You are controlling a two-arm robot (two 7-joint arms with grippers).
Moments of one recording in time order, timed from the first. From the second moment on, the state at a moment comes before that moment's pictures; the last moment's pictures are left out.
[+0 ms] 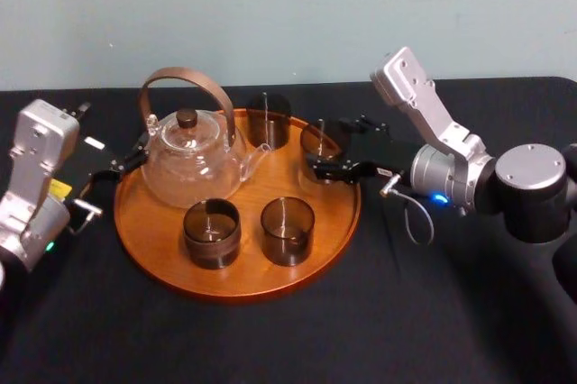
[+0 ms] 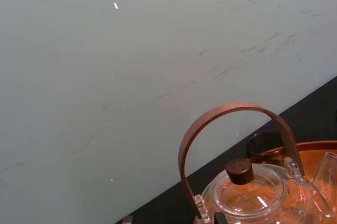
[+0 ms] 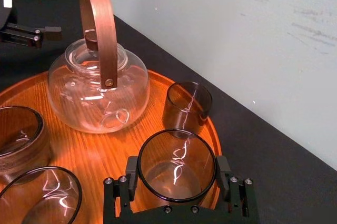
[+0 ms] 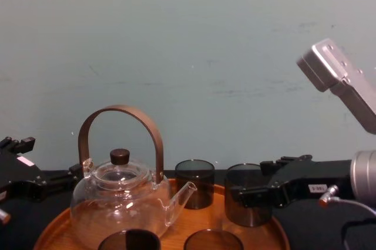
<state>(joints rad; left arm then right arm) -0.20 0.60 0.45 -1.41 -0.25 -0.12 0.03 0.44 0.36 -0.49 -1.30 0.18 0.24 0.48</state>
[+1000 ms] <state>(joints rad) -0.20 0.60 0.45 -1.41 -0.25 -0.12 0.03 0.49 0.32 -0.53 -1.20 0.16 0.21 0.50</state>
